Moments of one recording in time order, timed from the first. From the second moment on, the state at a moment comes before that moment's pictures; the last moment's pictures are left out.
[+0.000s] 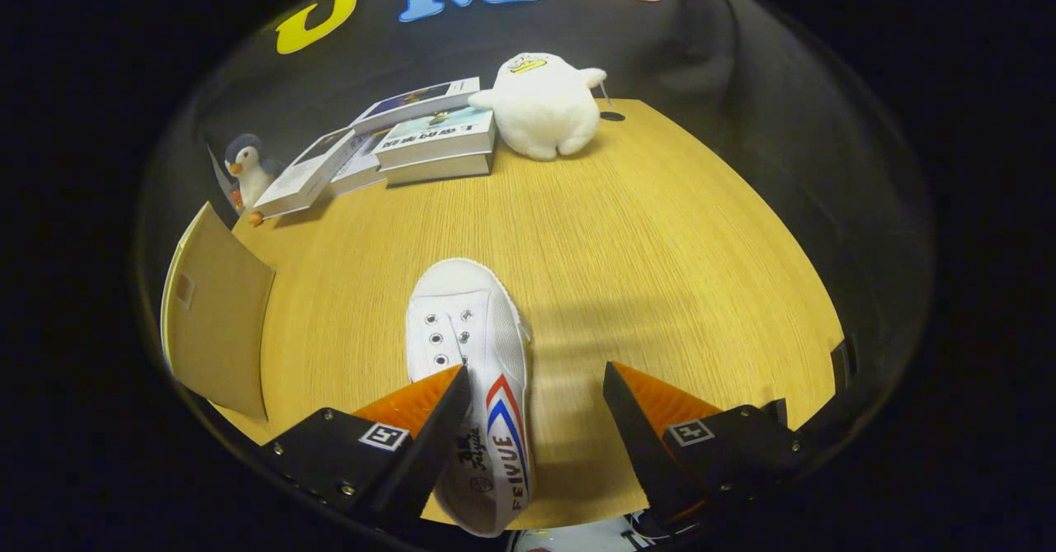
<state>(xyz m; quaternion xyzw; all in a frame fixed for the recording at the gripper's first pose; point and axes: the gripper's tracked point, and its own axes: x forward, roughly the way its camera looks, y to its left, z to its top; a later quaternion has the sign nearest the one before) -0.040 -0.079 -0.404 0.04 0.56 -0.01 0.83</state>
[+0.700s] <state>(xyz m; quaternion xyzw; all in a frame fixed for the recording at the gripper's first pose) -0.044 -0.056 -0.412 0.01 0.59 0.02 0.81</state>
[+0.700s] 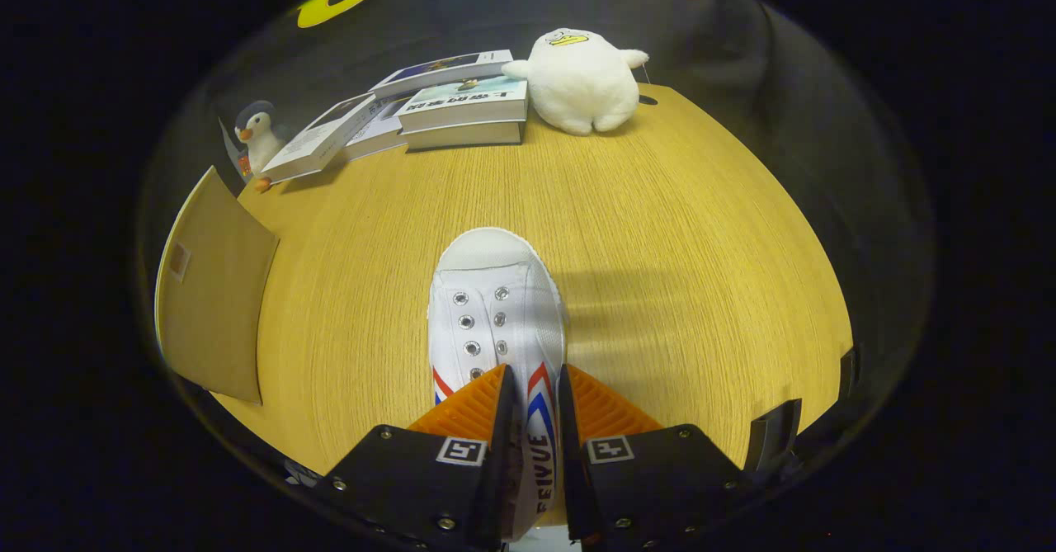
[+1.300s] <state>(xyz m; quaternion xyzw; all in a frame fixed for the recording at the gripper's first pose) -0.049 -0.037 -0.378 0.17 0.59 -0.03 0.79</state>
